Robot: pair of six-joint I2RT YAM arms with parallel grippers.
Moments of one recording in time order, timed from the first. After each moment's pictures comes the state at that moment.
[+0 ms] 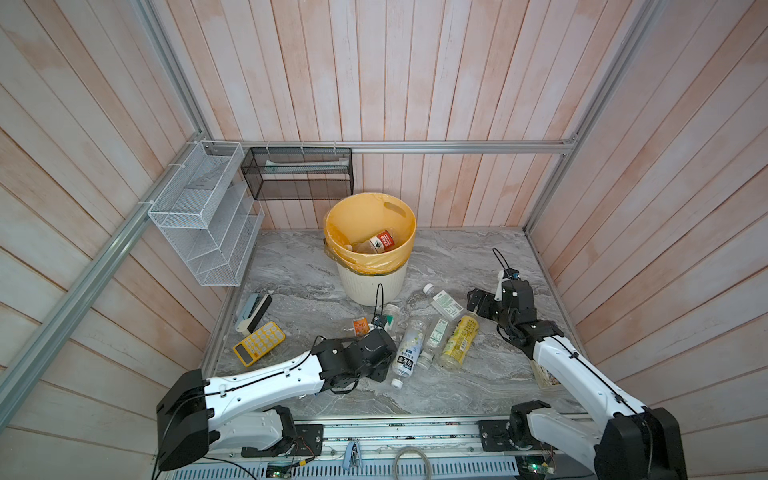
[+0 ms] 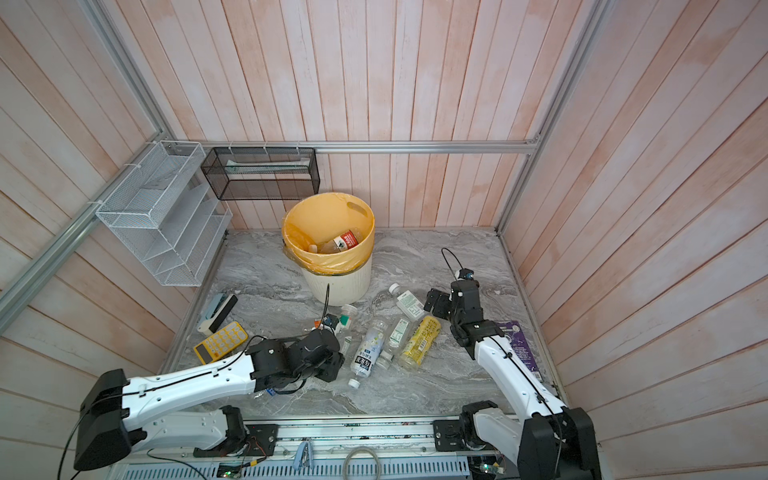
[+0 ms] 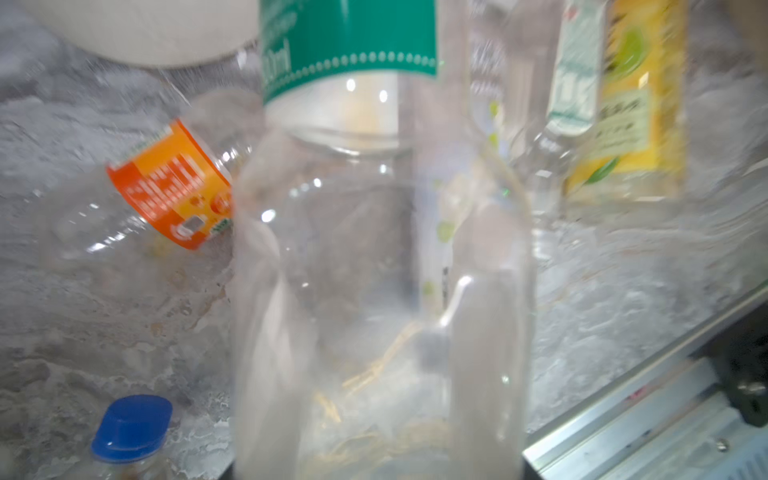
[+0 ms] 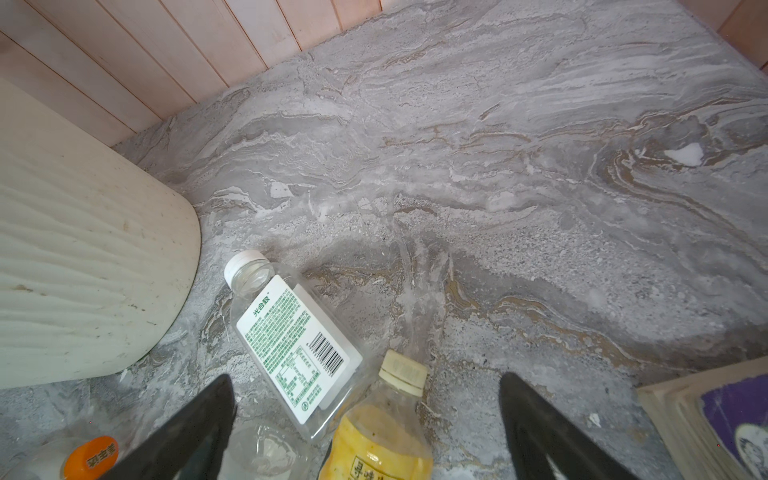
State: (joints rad) left arm -1.12 1.17 0.84 -0.65 -0.27 -0.62; right arm 0.21 1.08 0.63 -0.21 0.06 0.47
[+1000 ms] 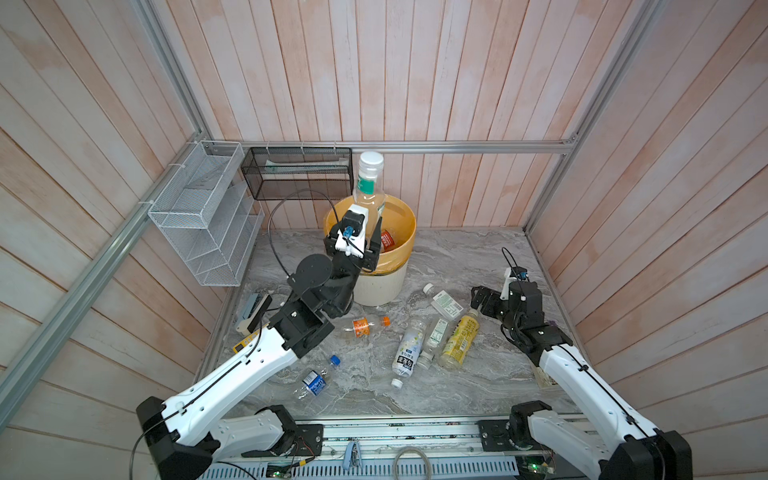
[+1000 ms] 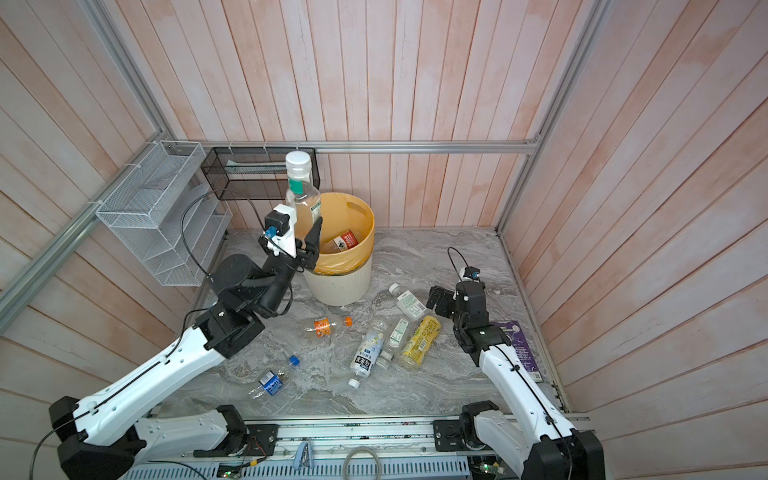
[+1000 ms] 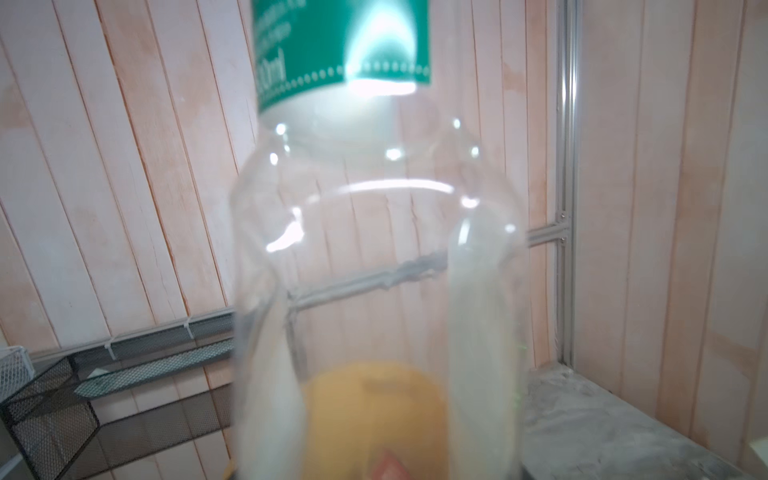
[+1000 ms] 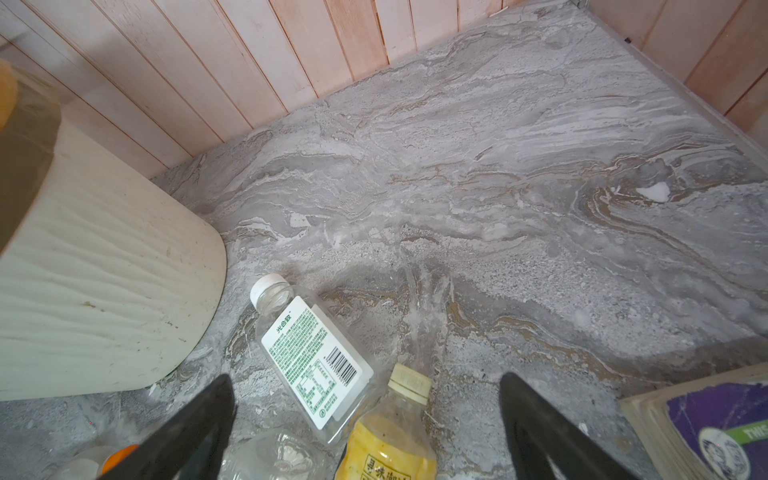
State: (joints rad) left arm -0.76 1.22 1.28 0.17 -0.39 0.24; right arm 0.21 0.99 0.64 -0.21 0.08 0.47
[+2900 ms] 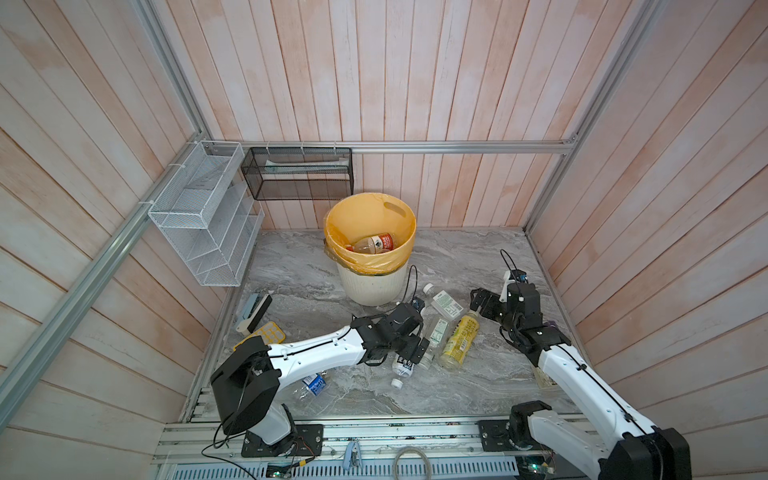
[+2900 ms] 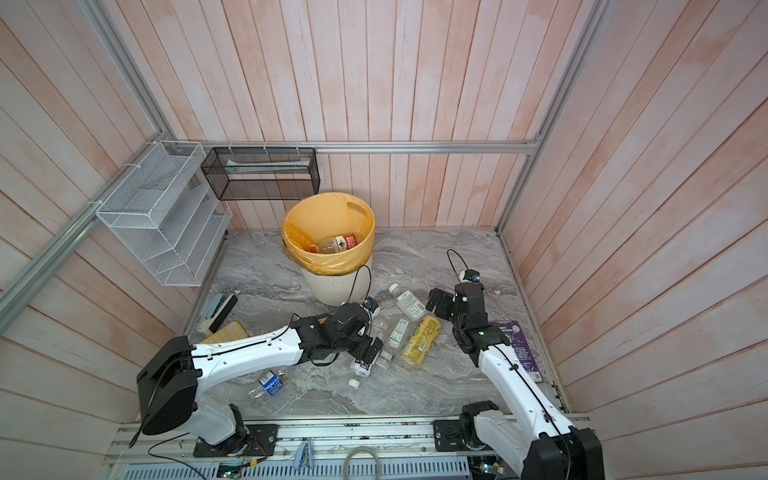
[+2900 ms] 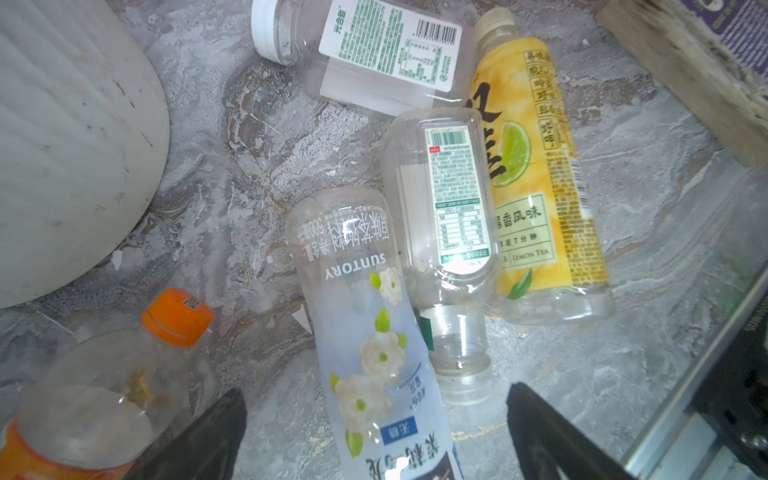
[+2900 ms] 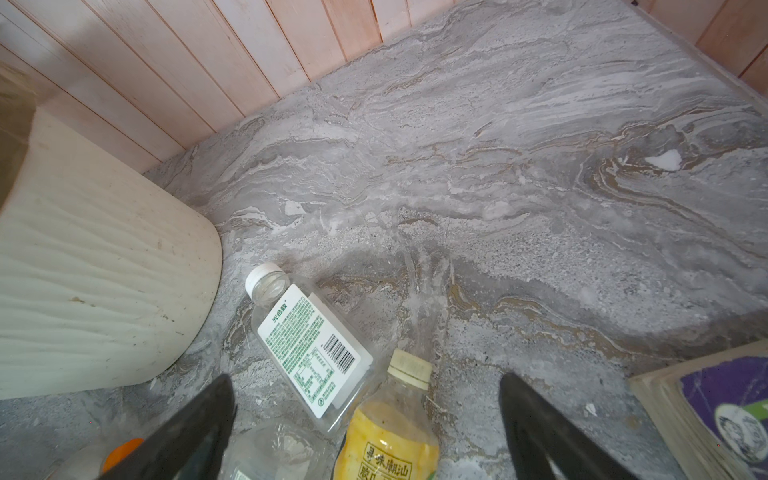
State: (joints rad) left arm -1.02 1.59 1.05 -0.39 -0.11 -0.31; right arm 0.21 0.99 0.62 -0.23 0.07 0.51
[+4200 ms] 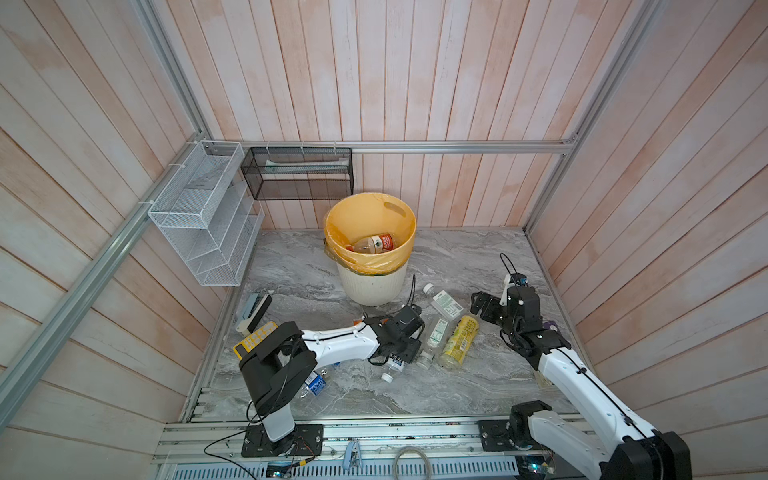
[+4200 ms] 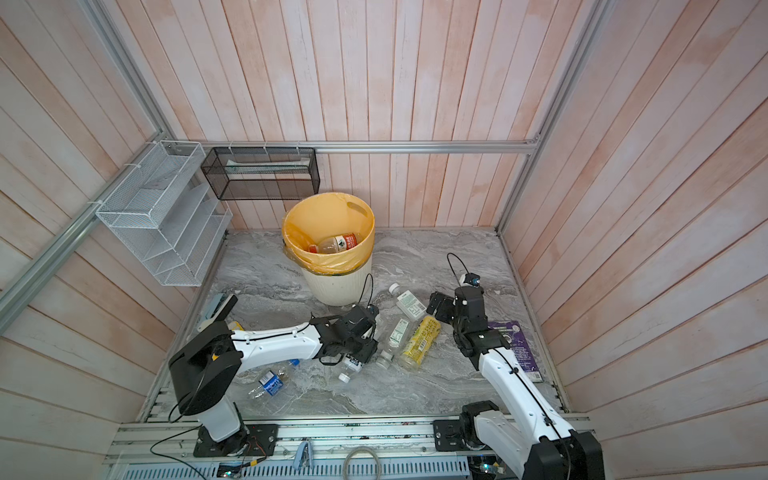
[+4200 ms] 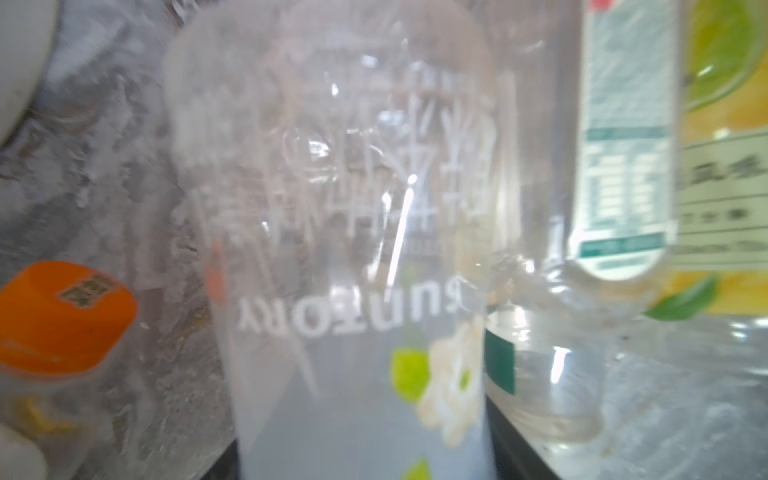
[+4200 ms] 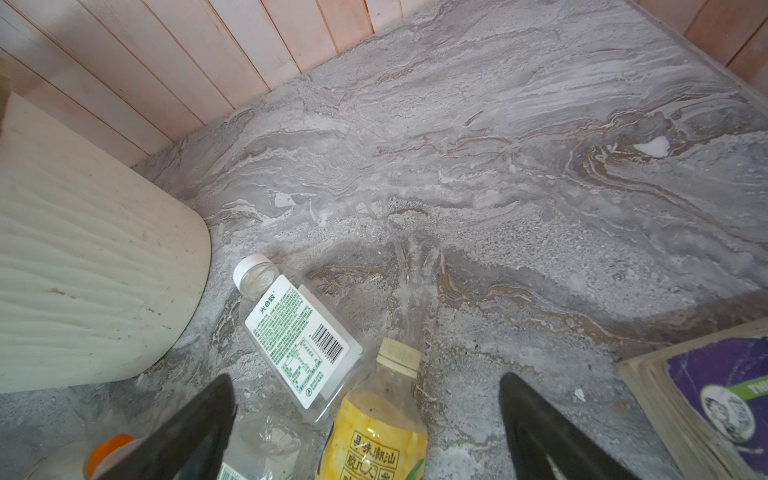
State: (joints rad) left arm -0.98 1.71 1.04 -0.36 -0.05 -0.35; right arm 0.21 0.97 0.59 -0.23 0.08 0.51
